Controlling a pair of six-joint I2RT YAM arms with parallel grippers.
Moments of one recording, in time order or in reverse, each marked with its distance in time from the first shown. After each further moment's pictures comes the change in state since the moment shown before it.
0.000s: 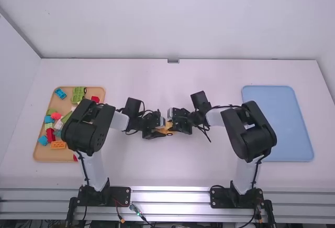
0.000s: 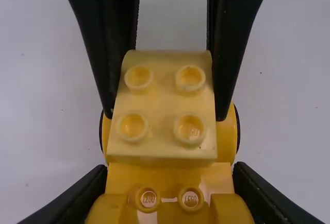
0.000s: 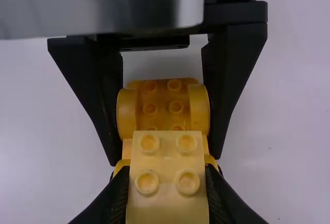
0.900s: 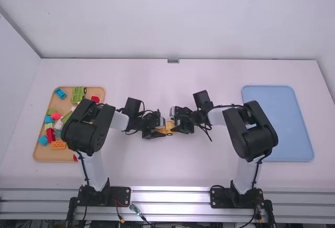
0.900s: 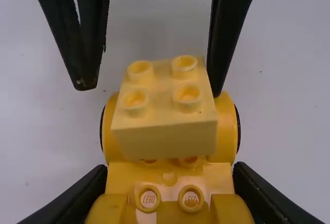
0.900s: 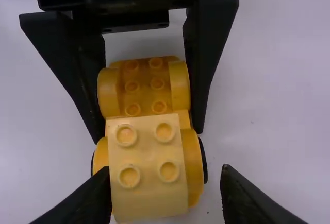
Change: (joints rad) left arm 0.000 0.000 0.000 -0.001 0.000 0.002; right arm -0.019 -0.001 0.000 0.004 0.033 0.013
